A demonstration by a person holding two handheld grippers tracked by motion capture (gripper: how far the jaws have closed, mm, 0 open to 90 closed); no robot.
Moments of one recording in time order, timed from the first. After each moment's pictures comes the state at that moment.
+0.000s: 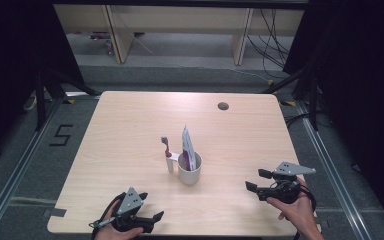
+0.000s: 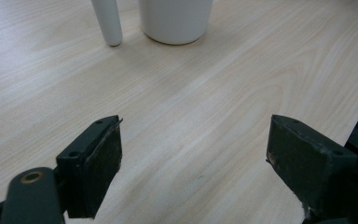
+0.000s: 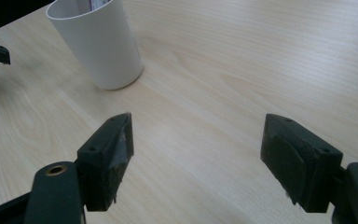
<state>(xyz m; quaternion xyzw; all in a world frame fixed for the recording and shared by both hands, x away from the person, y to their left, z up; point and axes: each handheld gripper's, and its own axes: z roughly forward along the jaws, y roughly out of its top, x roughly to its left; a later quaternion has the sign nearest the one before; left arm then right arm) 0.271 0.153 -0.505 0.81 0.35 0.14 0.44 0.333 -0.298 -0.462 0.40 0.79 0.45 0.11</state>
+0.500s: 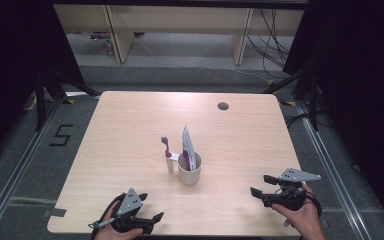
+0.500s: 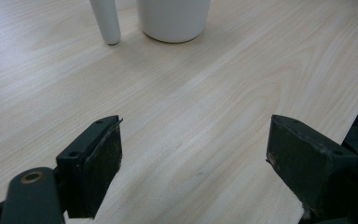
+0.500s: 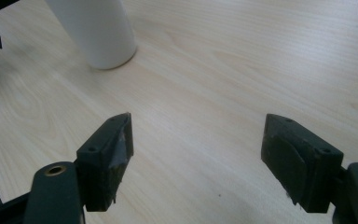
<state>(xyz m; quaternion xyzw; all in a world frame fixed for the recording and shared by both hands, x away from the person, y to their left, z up) 0.270 0.155 -0.505 0.82 0.34 0.14 0.43 0.318 -0.309 -0.470 0.41 0.78 0.45 0.11</state>
